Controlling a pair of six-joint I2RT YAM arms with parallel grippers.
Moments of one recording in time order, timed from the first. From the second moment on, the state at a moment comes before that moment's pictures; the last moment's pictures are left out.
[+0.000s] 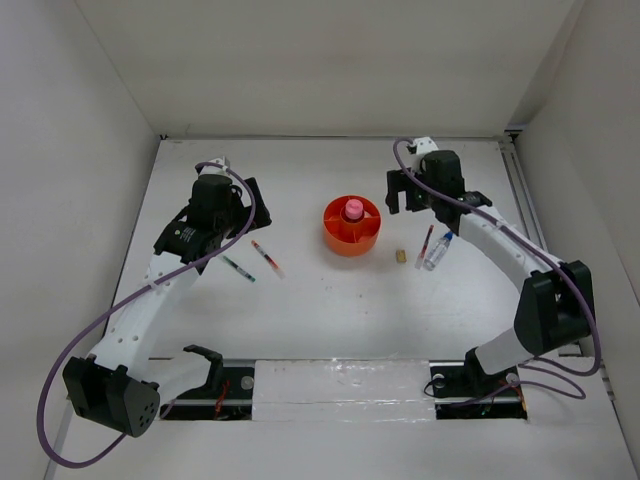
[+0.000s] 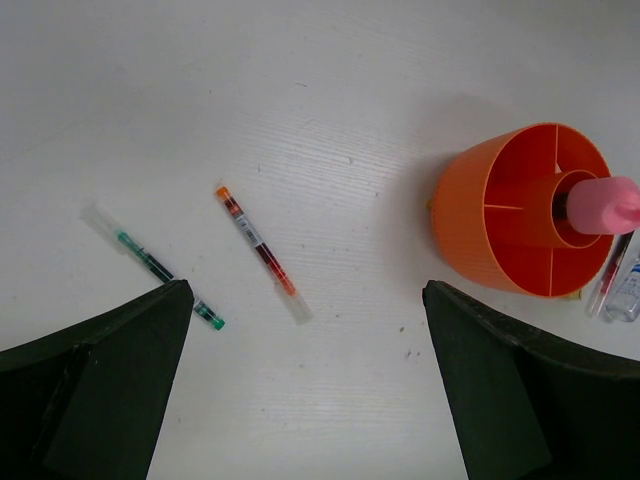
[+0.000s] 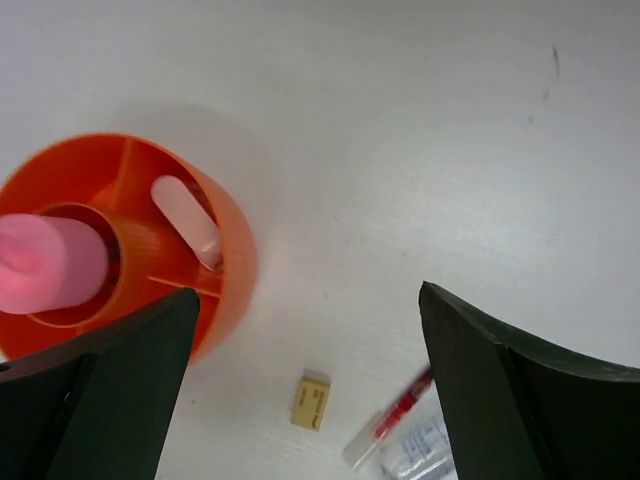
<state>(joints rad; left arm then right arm) -0.33 1.09 1.07 -0.63 -0.15 -0.52 0.32 1.52 1.19 -0.24 -0.06 0.05</state>
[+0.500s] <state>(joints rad) -0.33 1.09 1.07 -0.63 -0.15 -0.52 0.41 1.42 0.91 -0.27 0.12 0.19</state>
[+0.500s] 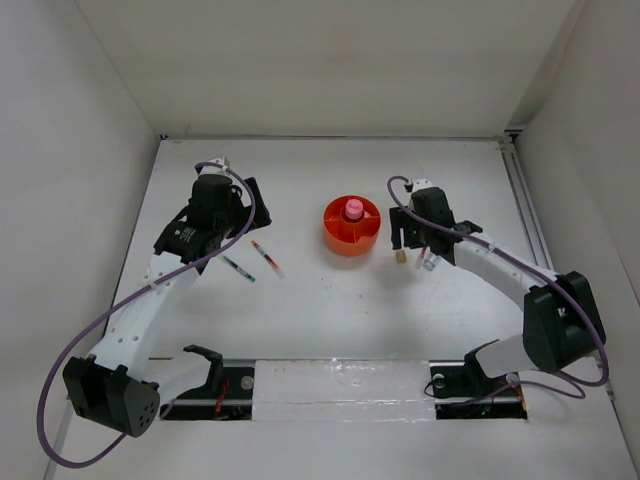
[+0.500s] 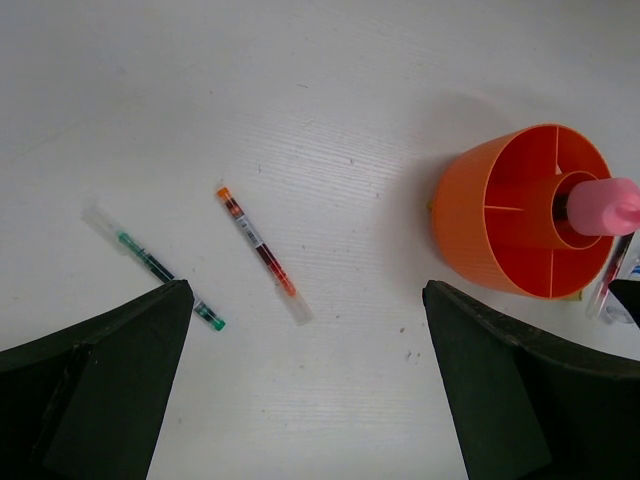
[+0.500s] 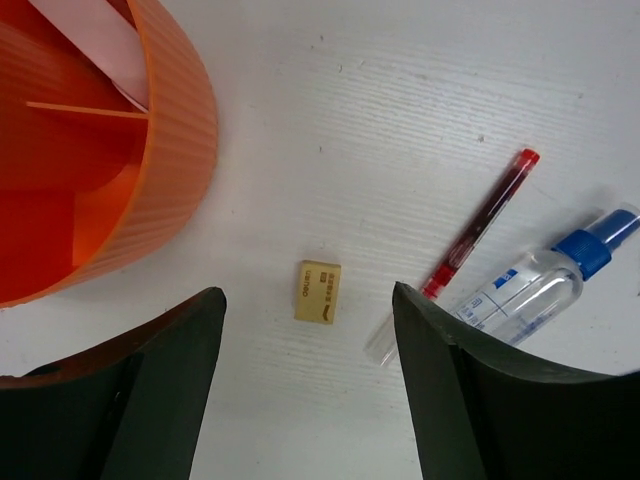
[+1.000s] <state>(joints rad) -0.33 1.09 1.06 -0.62 -0.15 -0.52 0.41 1.54 0.82 -0.19 0.12 0.26</state>
